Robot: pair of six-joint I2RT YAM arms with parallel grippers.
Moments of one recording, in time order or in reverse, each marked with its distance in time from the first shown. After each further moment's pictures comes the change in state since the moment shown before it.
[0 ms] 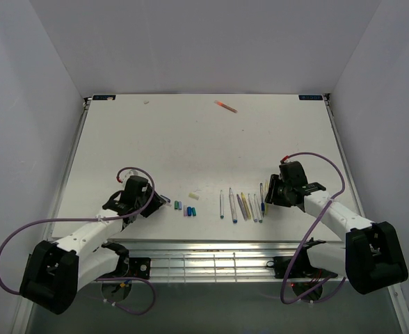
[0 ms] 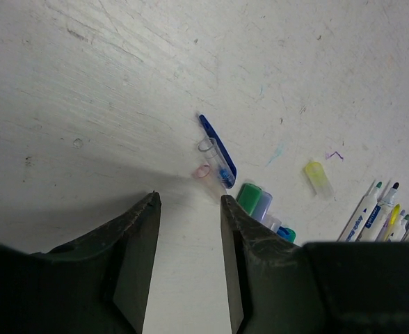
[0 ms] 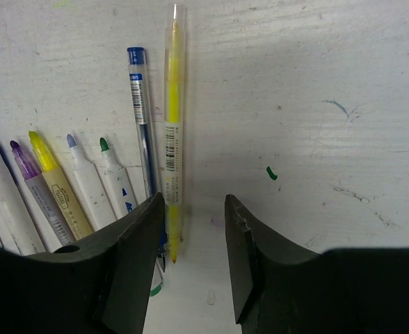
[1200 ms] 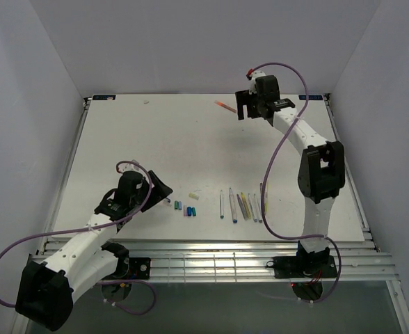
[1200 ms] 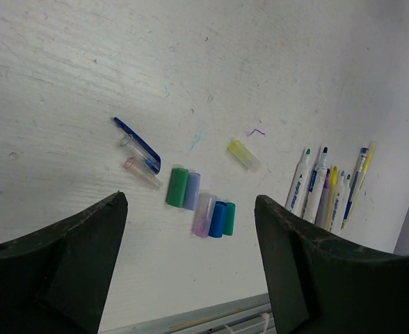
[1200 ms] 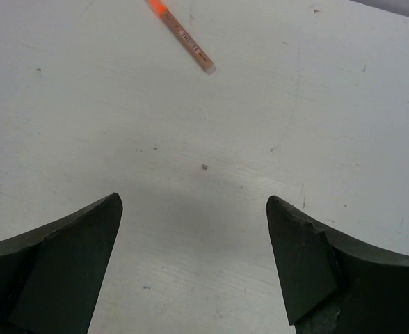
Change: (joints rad) left arm 0.000 -0.154 0.066 -0.053 0.072 0.090; right arm -0.001 0.825 1.209 -0.010 0.007 -0.409
